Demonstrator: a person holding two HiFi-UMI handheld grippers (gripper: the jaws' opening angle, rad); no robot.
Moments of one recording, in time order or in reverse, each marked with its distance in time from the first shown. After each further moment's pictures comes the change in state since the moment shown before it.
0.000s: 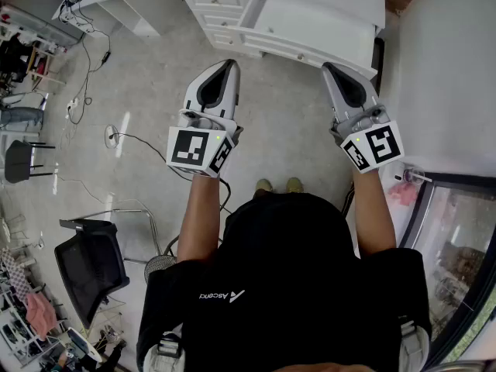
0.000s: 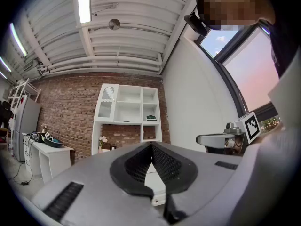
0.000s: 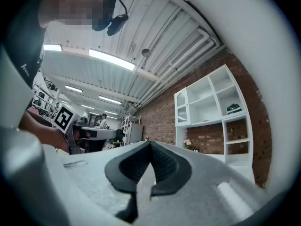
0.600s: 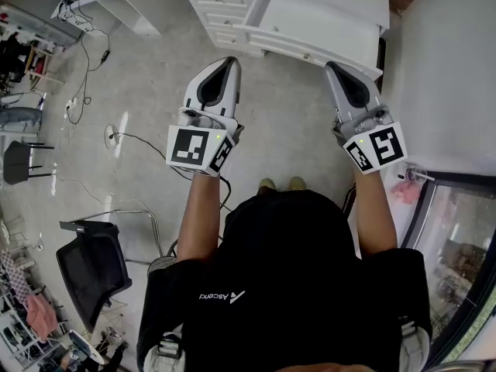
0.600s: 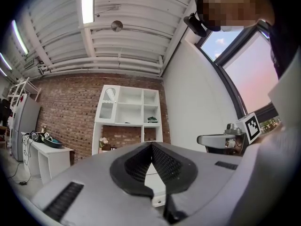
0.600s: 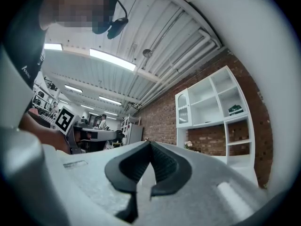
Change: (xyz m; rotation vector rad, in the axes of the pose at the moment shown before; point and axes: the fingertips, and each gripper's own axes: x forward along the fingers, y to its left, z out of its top) left arm -0.011 0.029 0.003 -0.006 -0.021 -0.013; right arm 0.021 0.020 0.002 -0.005 -0.012 -0.008
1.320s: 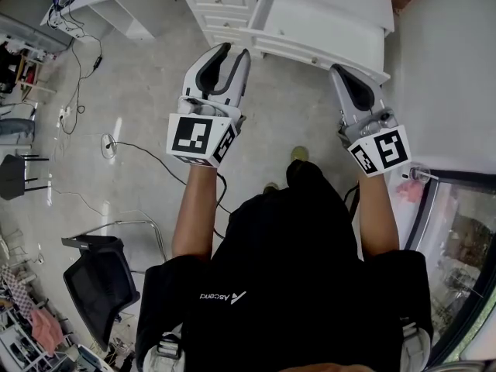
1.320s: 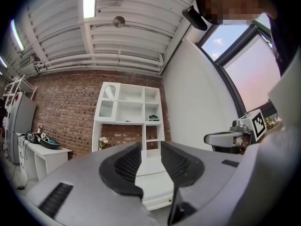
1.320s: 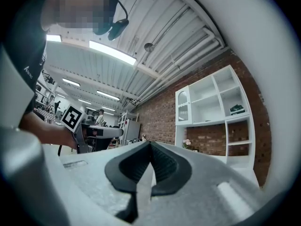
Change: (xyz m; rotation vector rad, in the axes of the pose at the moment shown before) left arm 0.018 0.079 -0.007 0.005 0.019 -0.042; right arm 0.059 0.023 -0.015 -0.036 0.040 -0.039
